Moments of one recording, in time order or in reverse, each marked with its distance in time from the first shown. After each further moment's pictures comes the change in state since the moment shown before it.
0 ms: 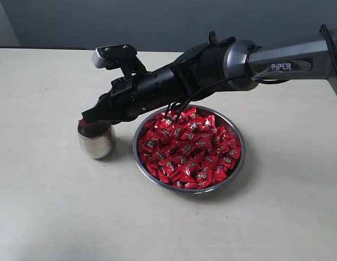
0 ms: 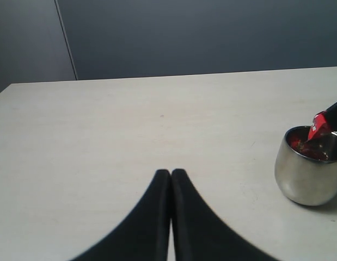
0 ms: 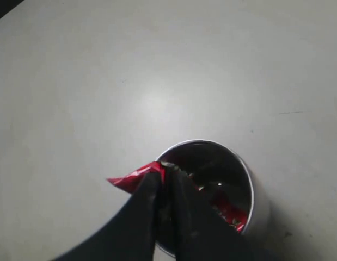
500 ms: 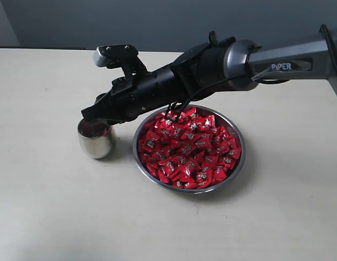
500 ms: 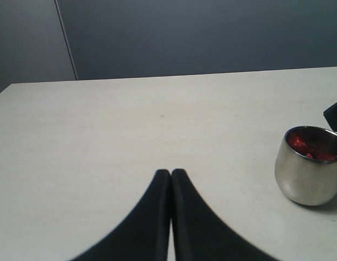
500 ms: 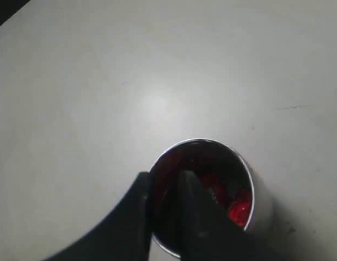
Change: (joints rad) left arm 0.000 0.000 0.000 0.000 0.000 0.000; right arm 0.000 0.000 0.000 0.000 0.000 0.043
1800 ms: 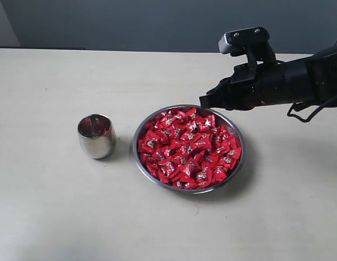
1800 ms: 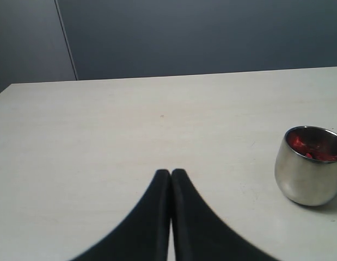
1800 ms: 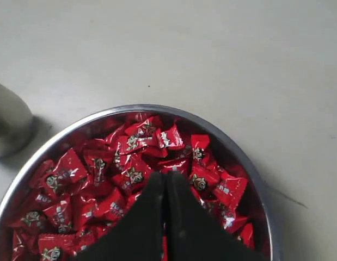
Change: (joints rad) left arm 0.000 0.000 0.000 0.000 0.000 0.000; right arm -0.335 -0.459 0.535 -0.005 -0.235 -0.172
